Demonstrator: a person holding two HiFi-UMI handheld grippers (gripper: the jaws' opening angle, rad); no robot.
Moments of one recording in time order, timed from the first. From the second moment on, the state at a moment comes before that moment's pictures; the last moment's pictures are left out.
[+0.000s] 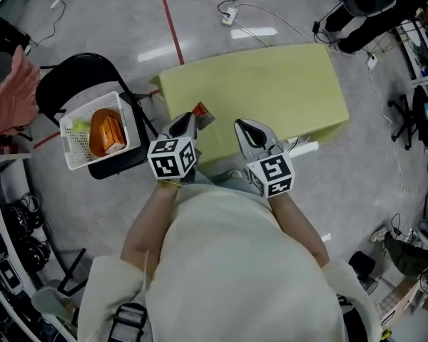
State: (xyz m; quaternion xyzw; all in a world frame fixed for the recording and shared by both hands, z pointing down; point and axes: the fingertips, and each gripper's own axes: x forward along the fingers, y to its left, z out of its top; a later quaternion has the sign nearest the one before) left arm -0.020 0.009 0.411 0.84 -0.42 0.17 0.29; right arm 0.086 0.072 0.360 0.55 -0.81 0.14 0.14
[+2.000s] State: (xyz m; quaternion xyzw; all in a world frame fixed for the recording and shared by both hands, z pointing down) left arm -0.421 -0.083 0.469 0.70 -0.59 0.16 0.37; right arm -0.271 -0.076 0.381 0.37 -0.90 0.14 0.19
